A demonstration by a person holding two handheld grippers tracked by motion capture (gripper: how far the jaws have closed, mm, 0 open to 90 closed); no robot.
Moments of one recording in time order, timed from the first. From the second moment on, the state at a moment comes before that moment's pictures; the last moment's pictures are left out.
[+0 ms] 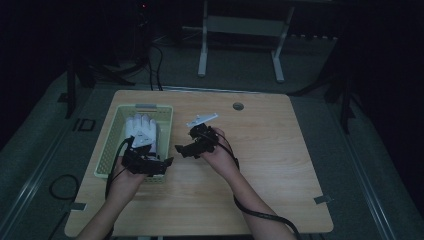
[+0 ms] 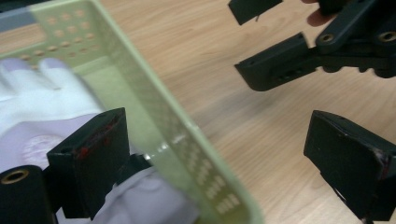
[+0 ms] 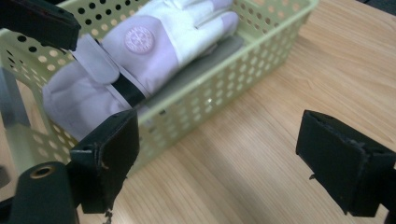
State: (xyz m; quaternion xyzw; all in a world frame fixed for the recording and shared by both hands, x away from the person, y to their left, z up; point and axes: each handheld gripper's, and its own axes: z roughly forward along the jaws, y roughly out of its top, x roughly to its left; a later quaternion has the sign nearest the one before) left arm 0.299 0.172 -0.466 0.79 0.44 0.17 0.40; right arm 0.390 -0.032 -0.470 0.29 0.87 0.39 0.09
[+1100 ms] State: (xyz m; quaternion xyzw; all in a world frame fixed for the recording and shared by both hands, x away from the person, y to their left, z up) left arm 0.277 0.074 -0.508 0.84 0.34 0.13 0.41; right arm 0.365 -0.128 -0.514 0.33 0.86 0.38 0.10
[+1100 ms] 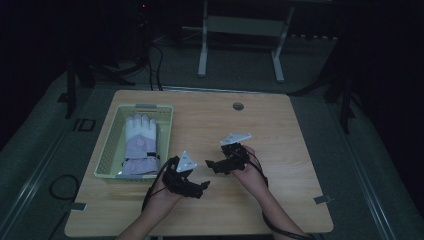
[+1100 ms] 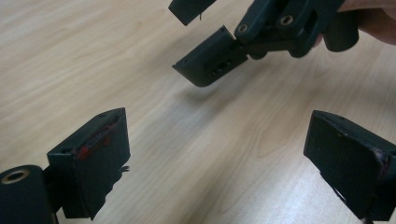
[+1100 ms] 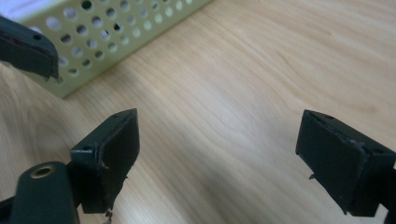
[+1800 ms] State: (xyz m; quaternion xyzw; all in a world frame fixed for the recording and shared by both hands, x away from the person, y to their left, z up) left arm 0.272 0.031 -0.548 0.85 0.31 0.06 0.42; right arm 0.345 -0.174 -0.548 0.34 0.86 0.36 0.11
